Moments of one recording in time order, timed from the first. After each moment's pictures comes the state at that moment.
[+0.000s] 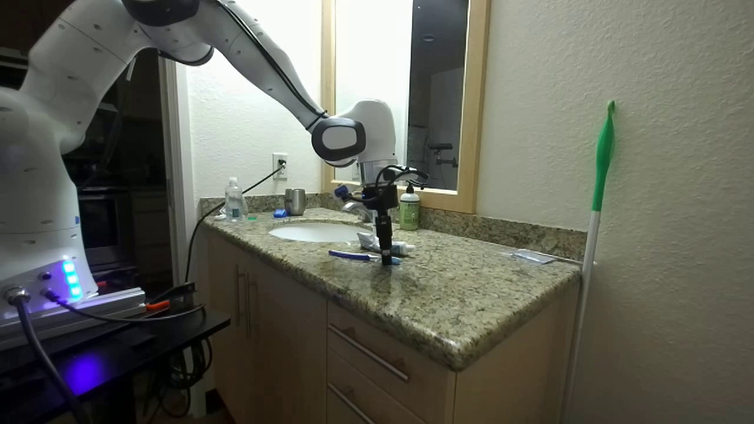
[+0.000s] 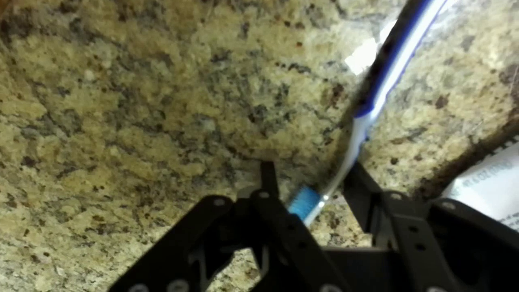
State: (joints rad) arm -0.72 0.59 -0.32 -1.83 0.15 2.52 0.01
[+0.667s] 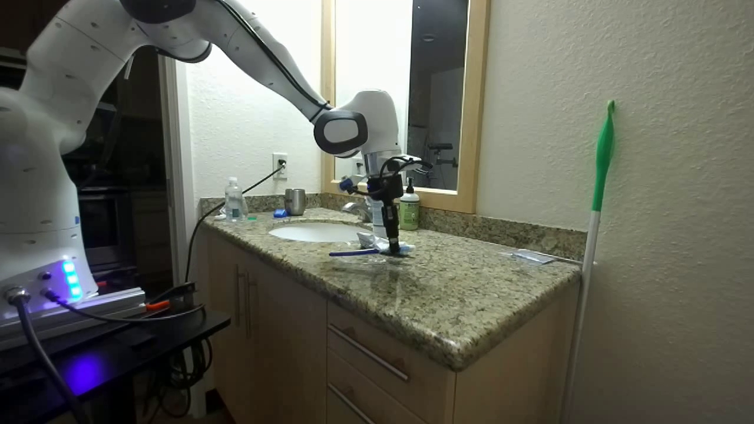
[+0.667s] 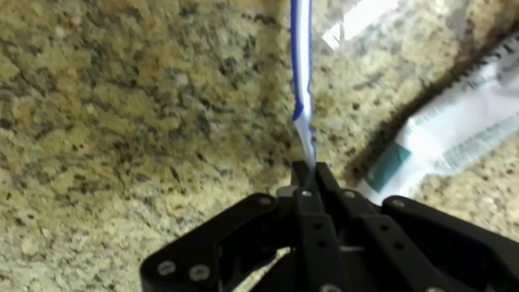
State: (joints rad) arm -0.73 0.57 -0.30 -1.81 0.23 2.53 -0.03
